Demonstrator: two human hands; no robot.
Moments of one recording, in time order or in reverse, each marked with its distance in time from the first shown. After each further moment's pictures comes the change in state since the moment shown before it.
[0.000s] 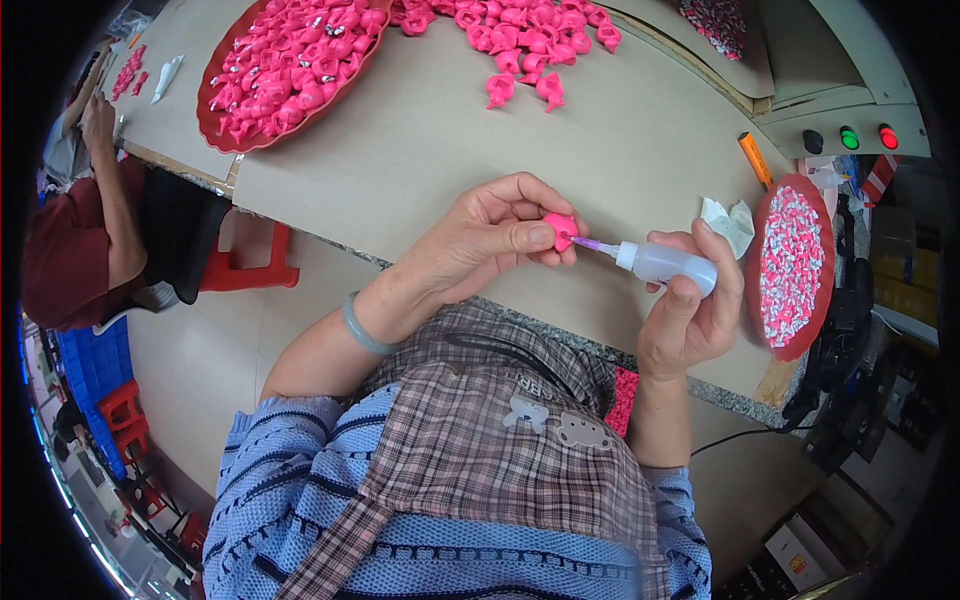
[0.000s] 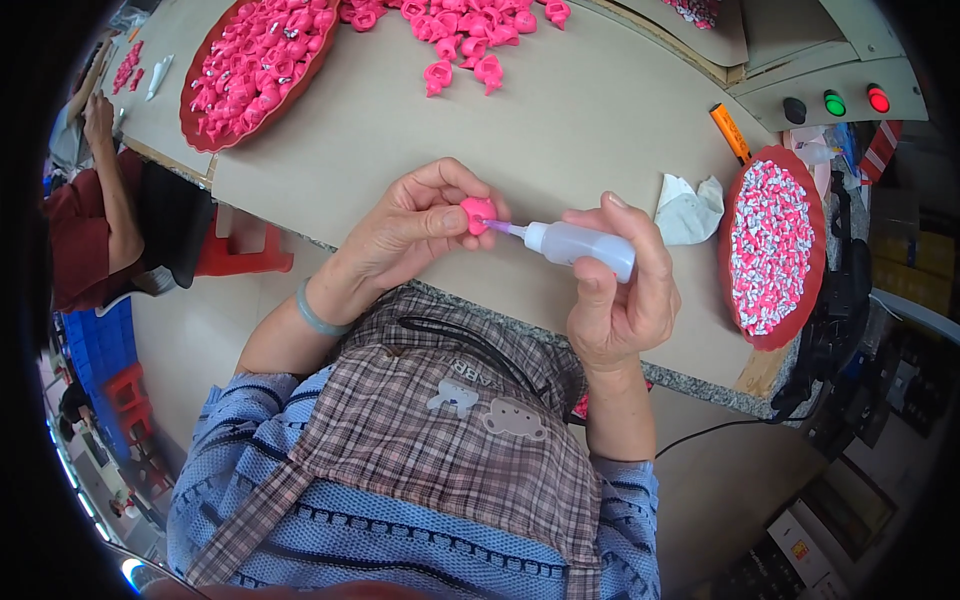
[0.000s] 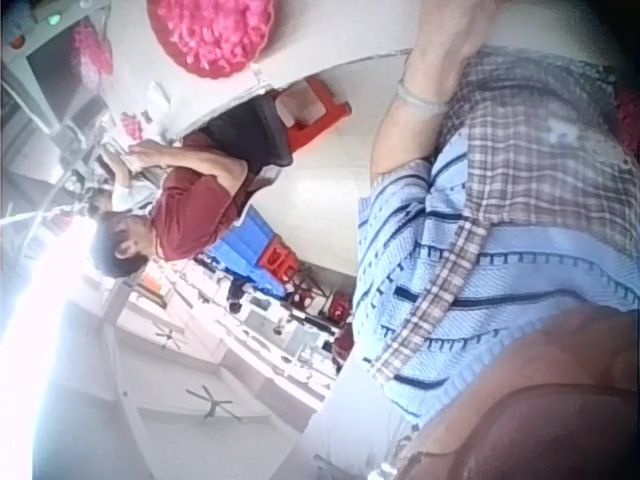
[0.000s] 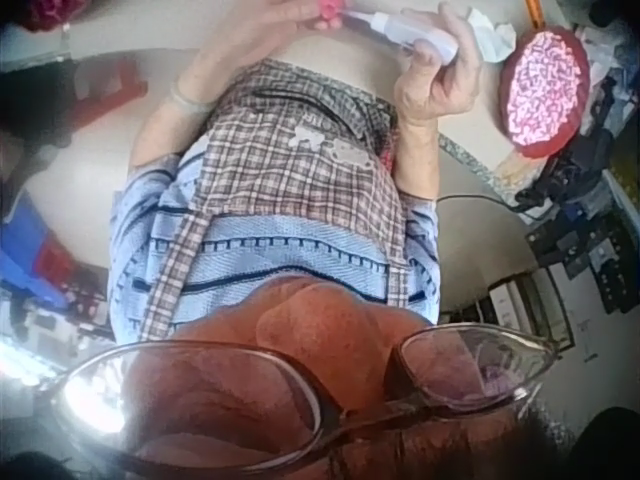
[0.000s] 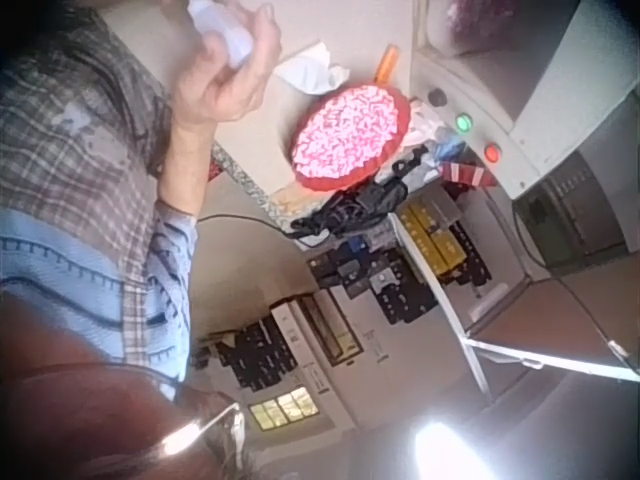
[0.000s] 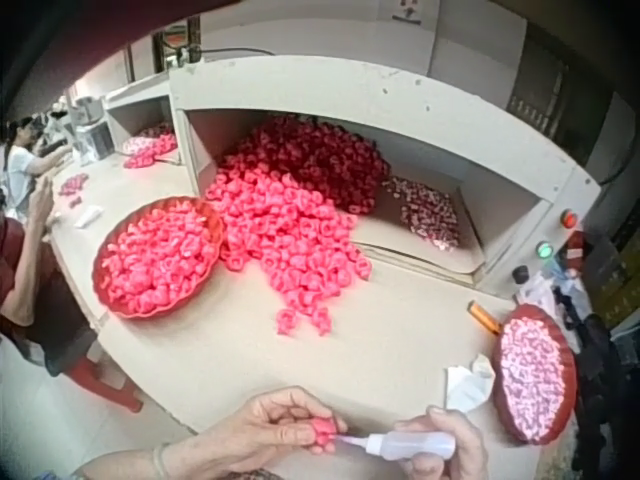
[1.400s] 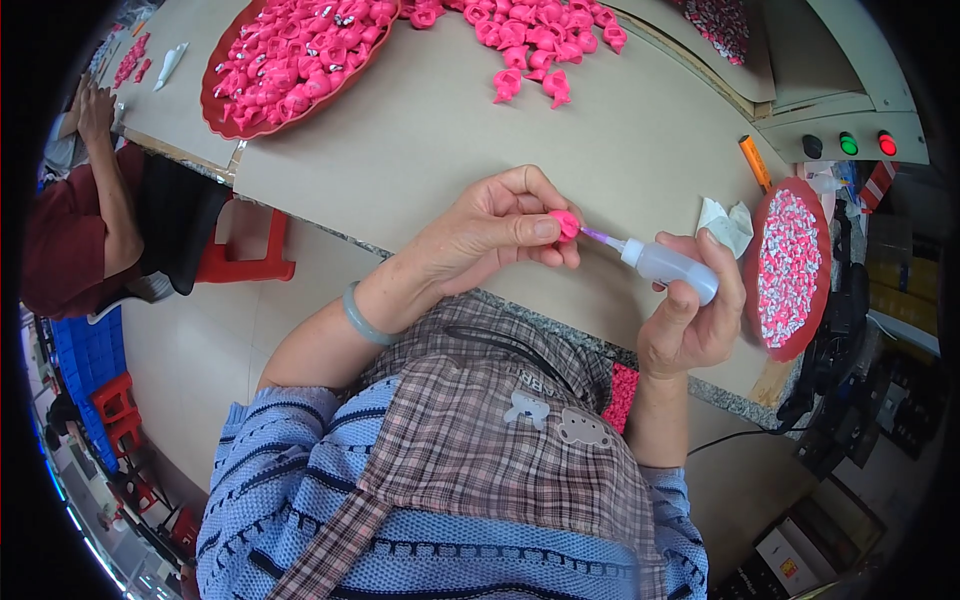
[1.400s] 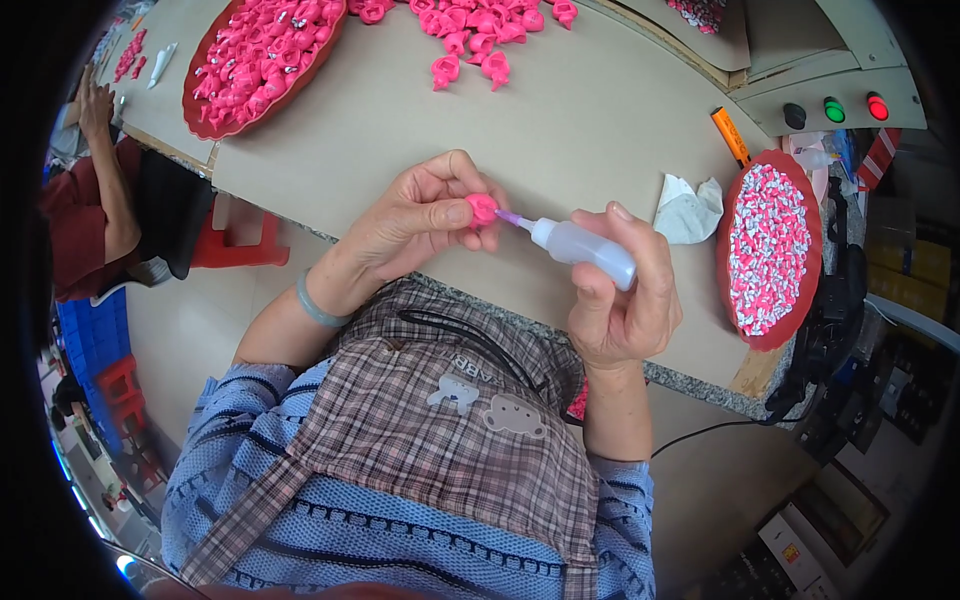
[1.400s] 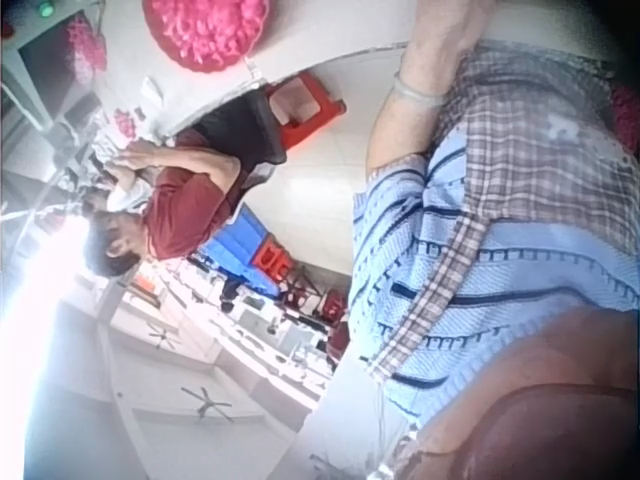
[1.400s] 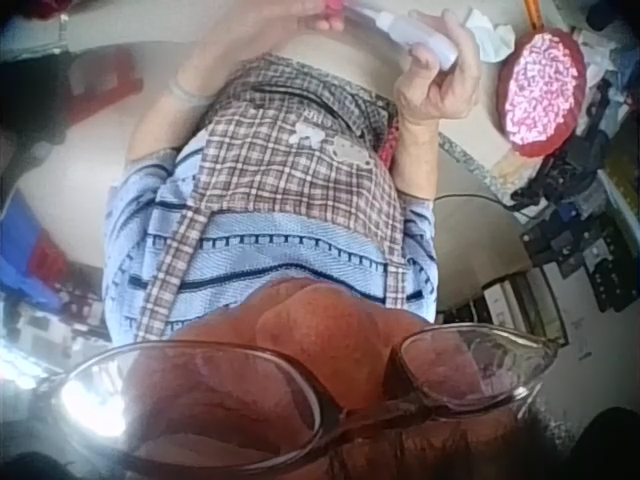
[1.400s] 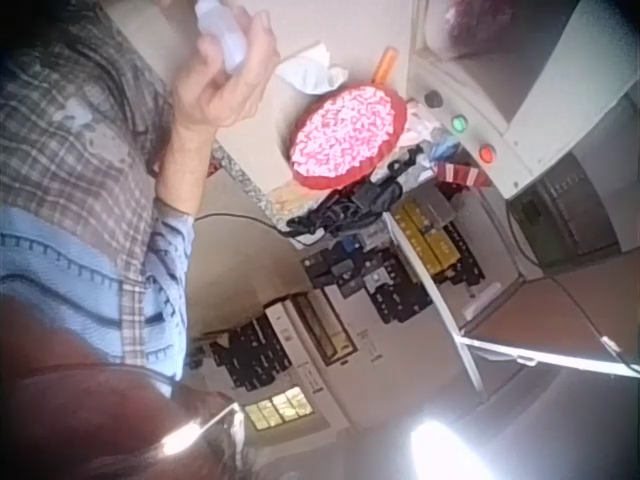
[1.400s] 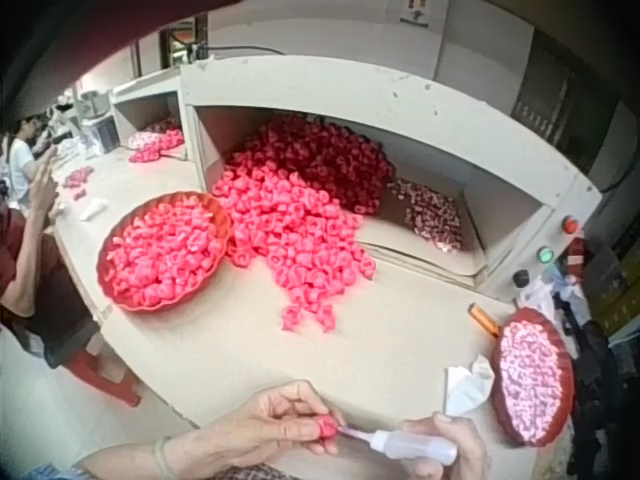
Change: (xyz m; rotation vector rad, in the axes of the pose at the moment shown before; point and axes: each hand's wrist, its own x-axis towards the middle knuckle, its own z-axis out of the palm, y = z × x) left_hand 0.001 0.001 0.000 -0.018 -0.021 -0.014; right_hand -0.001 -0.001 -0.002 -0.142 -0.009 -0.175
